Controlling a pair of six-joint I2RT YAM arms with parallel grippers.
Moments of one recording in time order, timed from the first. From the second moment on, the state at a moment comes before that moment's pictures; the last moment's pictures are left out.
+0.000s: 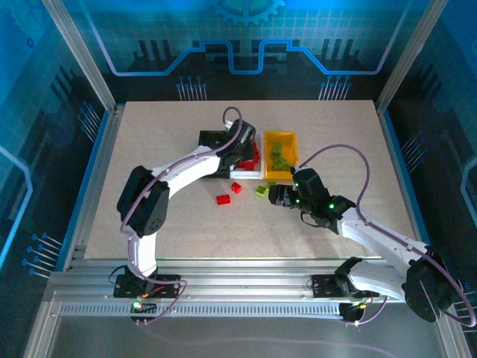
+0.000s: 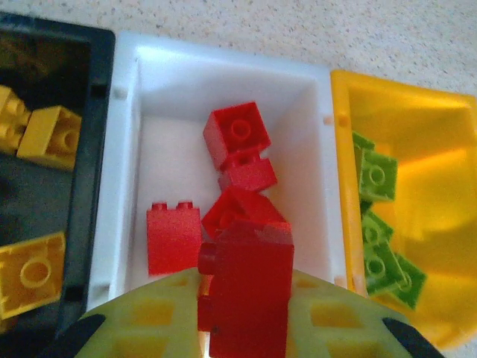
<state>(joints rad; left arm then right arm) -0.60 1.96 1.56 -0.43 -0.23 -0.68 0.61 1.10 0.65 -0.30 0.08 0.60</state>
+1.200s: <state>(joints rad) -0.65 1.45 0.89 -0.37 -0.12 -0.74 0.59 1.07 0.63 -0.29 0.07 0.60</state>
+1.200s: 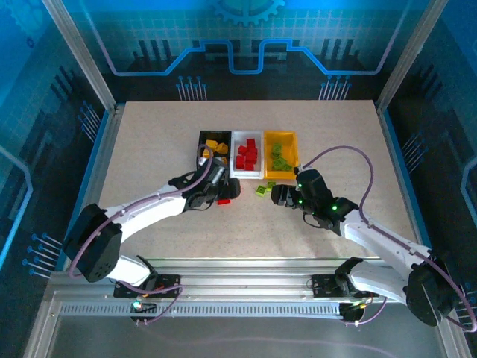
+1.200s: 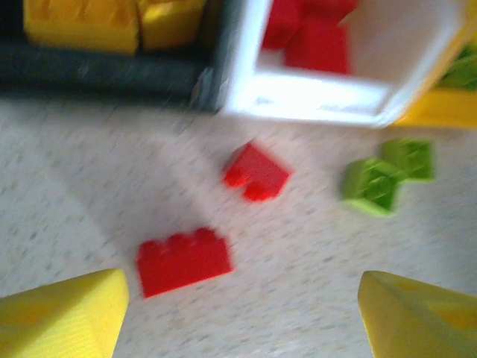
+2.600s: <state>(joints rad) -0.62 1.55 0.88 -0.34 -0.12 -0.75 0.58 1.06 0.62 -0.29 0.07 0.61</state>
